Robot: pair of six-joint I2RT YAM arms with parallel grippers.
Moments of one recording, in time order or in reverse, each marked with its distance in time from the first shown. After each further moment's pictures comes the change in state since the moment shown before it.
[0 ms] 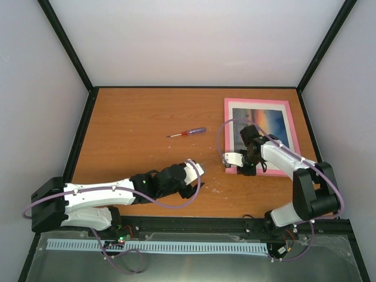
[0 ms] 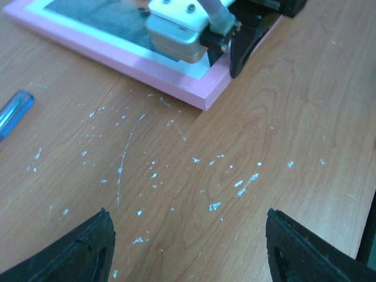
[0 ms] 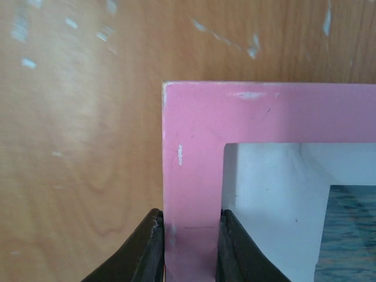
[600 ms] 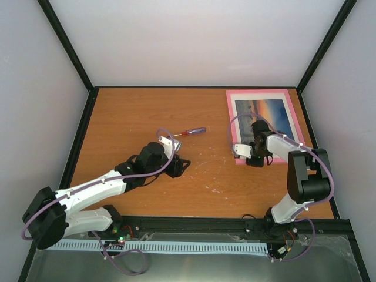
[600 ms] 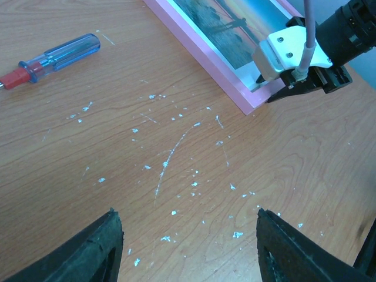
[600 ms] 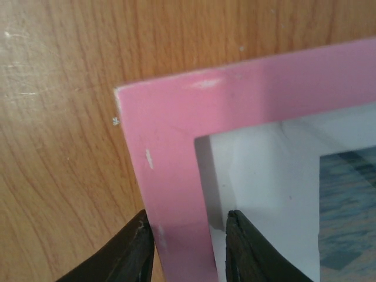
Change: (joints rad) left arm 0.374 -0.079 -0.049 0.025 0.322 -0.272; right arm -0.180 0.138 0.048 0.131 0.060 -0.092
